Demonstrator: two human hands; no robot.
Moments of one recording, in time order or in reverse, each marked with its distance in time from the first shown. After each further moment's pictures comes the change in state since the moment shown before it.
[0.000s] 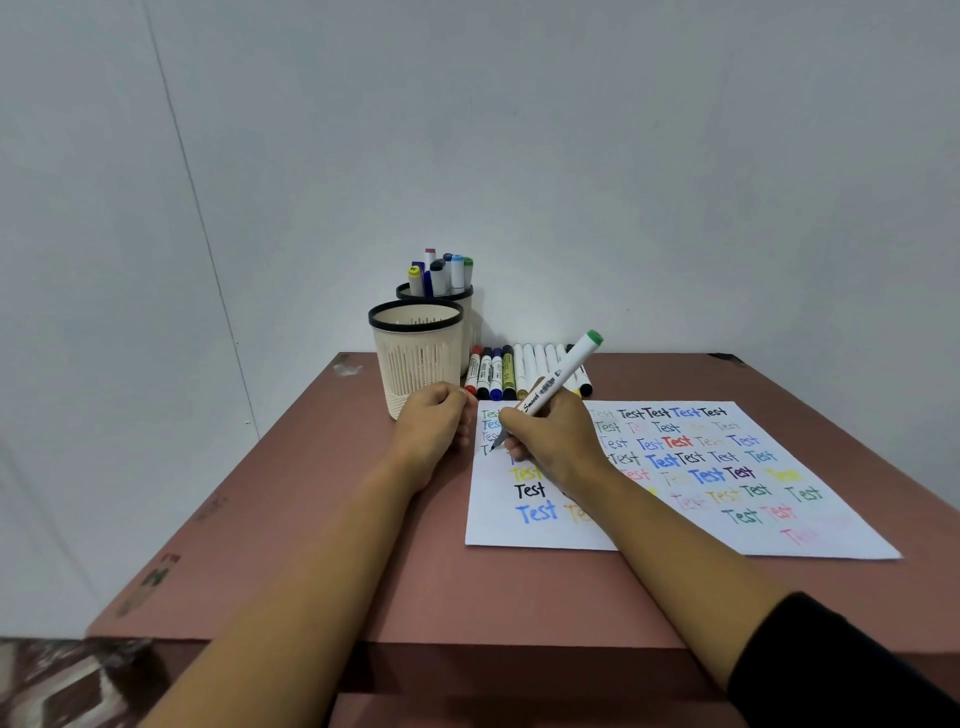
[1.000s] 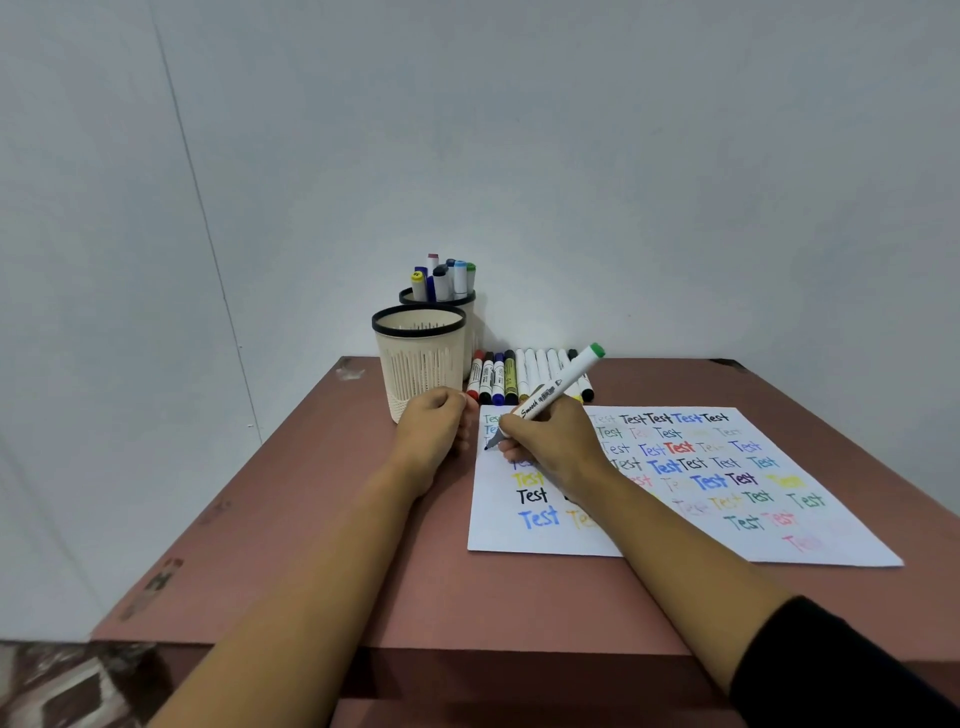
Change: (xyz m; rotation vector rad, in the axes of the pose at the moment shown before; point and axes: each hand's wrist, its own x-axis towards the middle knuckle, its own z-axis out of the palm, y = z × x) left_hand 0.001 0.000 -0.001 -0.038 0.017 -0.019; right_hand 0.001 -0.003 0.000 0.034 -0.040 0.043
